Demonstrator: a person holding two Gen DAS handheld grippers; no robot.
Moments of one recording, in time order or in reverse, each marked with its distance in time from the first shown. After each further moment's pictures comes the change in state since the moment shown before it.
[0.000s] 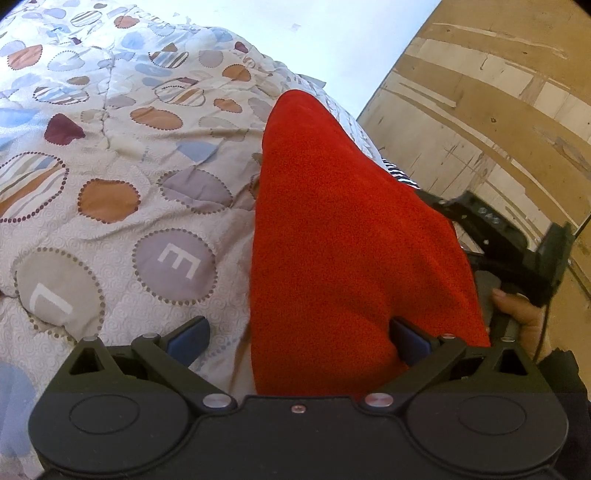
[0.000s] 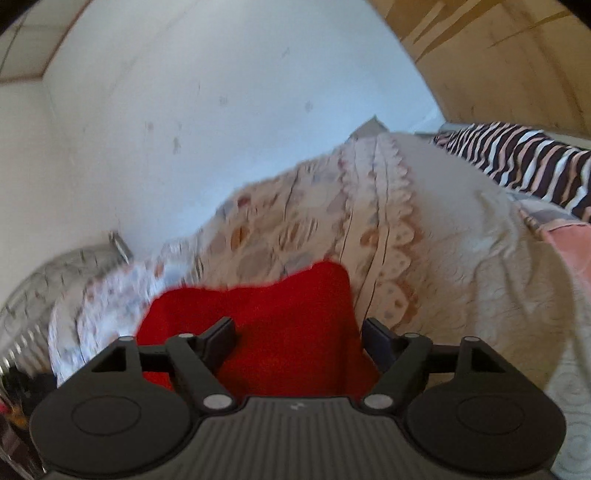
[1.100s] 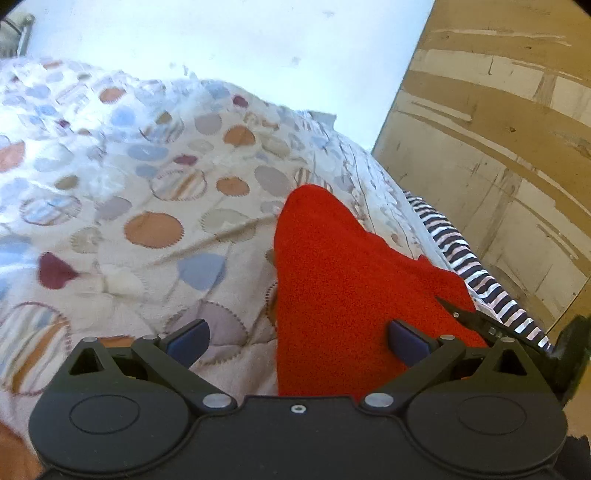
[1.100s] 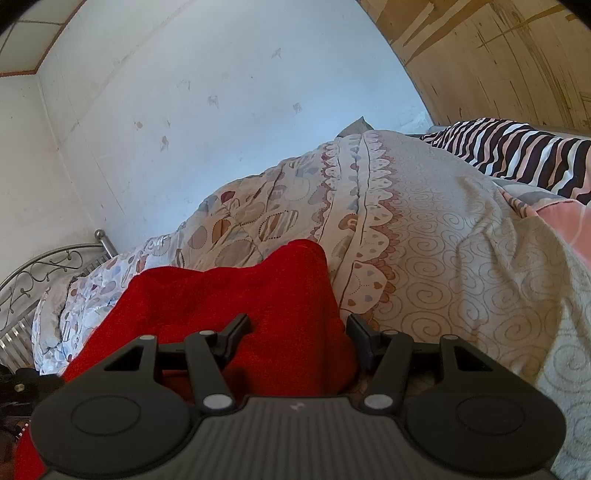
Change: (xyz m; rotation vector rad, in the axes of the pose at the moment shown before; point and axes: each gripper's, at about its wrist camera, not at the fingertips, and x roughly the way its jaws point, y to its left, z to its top) left arm 0.028 -0.016 0.088 0.114 -0.079 0.119; right arm -0.001 -0.003 -0.026 -0.012 -0.052 -0.025
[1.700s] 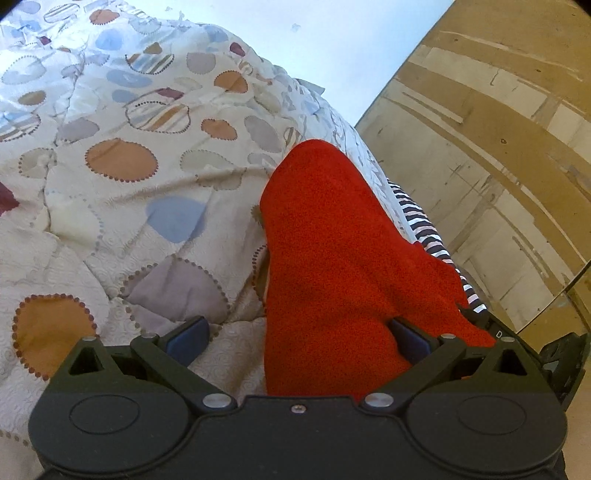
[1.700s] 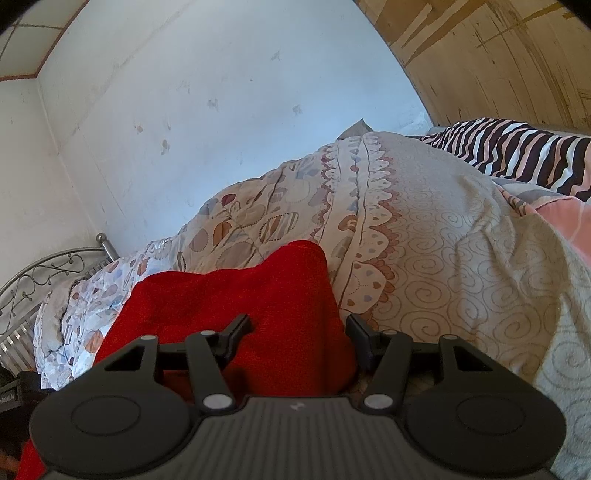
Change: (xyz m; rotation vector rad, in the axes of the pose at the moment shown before) left arm 0.048 0.036 -0.013 -0.141 0.081 -0.171; right arm -0.001 -0.001 -0.002 -0.001 -0.014 0.001
